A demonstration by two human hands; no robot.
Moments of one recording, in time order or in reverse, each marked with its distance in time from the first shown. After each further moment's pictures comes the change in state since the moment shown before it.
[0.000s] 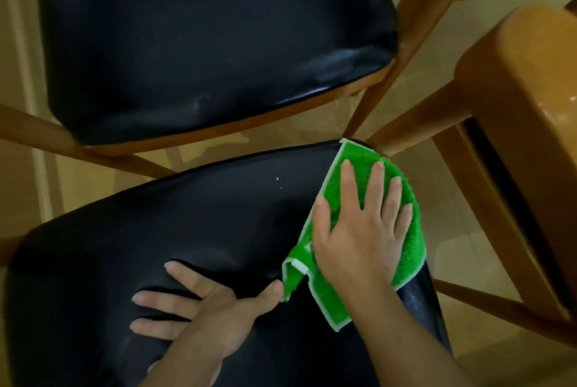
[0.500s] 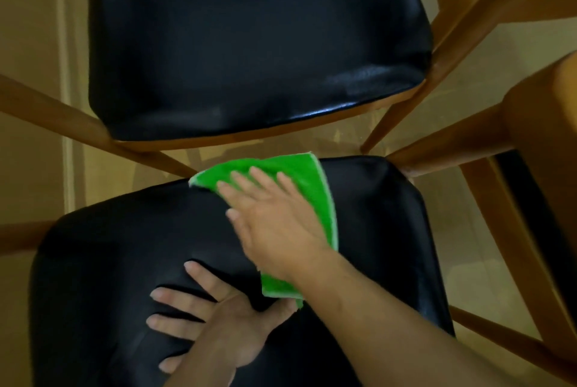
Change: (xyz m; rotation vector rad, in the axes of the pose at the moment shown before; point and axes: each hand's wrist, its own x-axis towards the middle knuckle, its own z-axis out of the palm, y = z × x) left_hand -0.014 0.031 -0.003 0.219 -0.064 -0.267; right_hand 0.019 -0.089 0.006 -0.010 -0.316 -0.863
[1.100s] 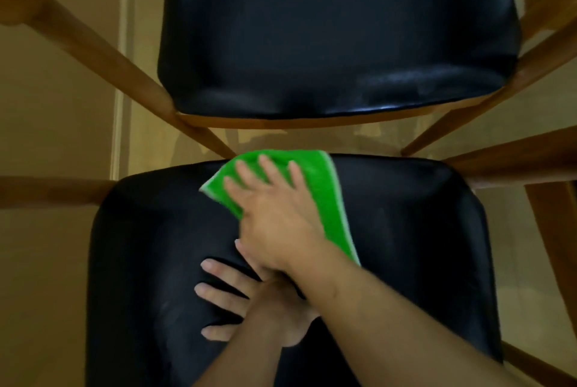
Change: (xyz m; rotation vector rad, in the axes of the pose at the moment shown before) left_hand 0.005 0.003 0.008 -0.155 0.128 -0.018; right_hand 0.029 -0.057 0.010 -0.032 -0.150 -0.130
